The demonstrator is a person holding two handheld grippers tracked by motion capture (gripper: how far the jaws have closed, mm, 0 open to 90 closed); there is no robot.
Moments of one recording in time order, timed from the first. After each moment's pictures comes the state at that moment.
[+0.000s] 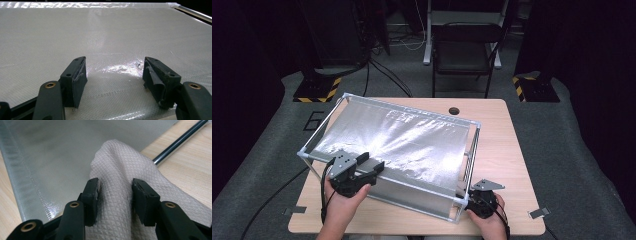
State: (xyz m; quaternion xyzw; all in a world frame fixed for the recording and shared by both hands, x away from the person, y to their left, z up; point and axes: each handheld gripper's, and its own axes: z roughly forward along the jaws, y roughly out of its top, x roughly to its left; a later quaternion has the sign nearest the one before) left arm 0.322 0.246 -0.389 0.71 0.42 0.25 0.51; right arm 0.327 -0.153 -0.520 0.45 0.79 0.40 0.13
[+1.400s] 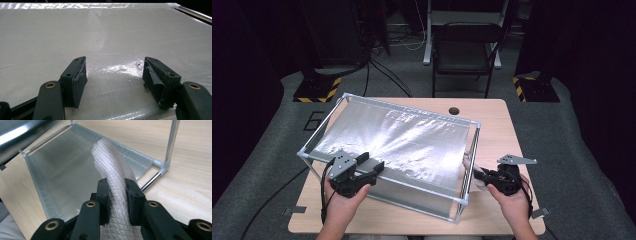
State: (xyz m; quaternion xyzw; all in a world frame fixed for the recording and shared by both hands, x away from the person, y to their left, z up) left arm 0.321 0.247 -0.389 0.71 0.42 0.25 0.51; right arm 0.351 -0.198 -0.426 0.47 0.75 0.46 0.10
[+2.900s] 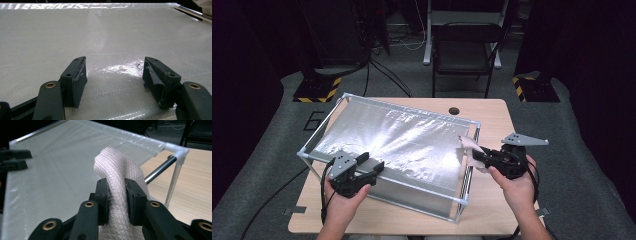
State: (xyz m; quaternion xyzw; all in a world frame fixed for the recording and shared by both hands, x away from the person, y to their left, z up) left arm 0.321 0.246 -0.389 0.71 0.42 0.25 0.51; right arm 0.353 -0.180 -0.343 0.43 0.74 0.49 0.14
